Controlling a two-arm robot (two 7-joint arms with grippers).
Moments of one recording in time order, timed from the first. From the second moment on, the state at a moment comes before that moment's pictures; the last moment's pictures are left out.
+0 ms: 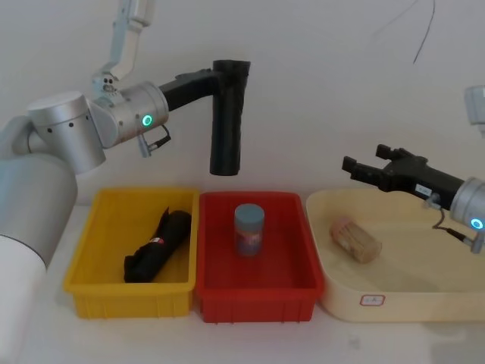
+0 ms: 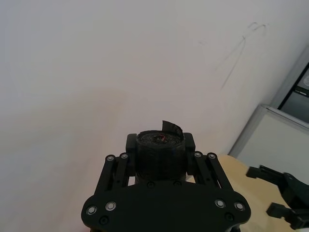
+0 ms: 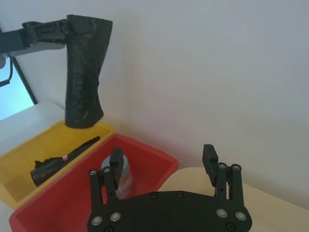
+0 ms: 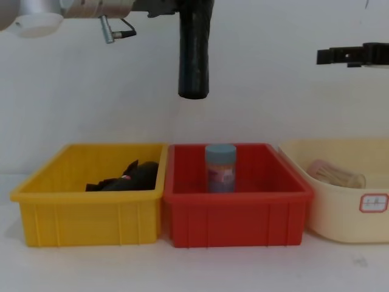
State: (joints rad) left arm -1.07 -0.02 0.15 -0.77 -0.39 0.33 -0.62; right arm 0.66 0.41 -0.23 -1.24 0.49 0.35 0.63
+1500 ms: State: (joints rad) left arm -1.03 -0.01 0.24 -0.84 -0.40 0.35 -0.69; right arm 0.77 0.33 -0.36 -1.11 0.49 0.30 0.67
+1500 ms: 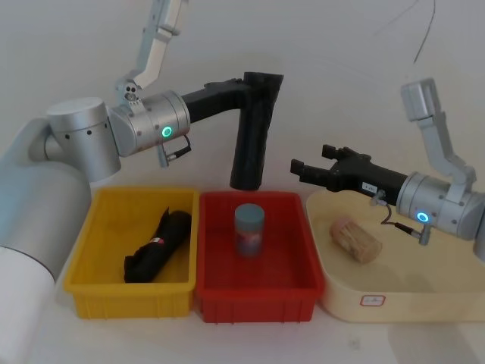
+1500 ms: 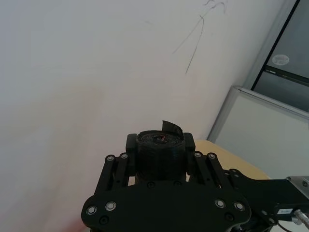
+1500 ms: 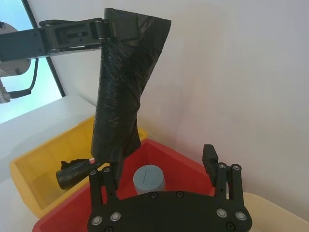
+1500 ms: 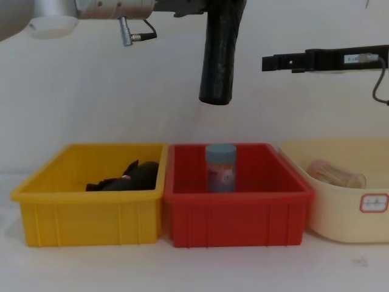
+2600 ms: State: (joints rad) left arm -1.02 0.00 0.26 -0.86 -0.42 0.36 -0.69; right arm 0.80 0.31 -0.42 -1.08 0.49 0.30 0.66
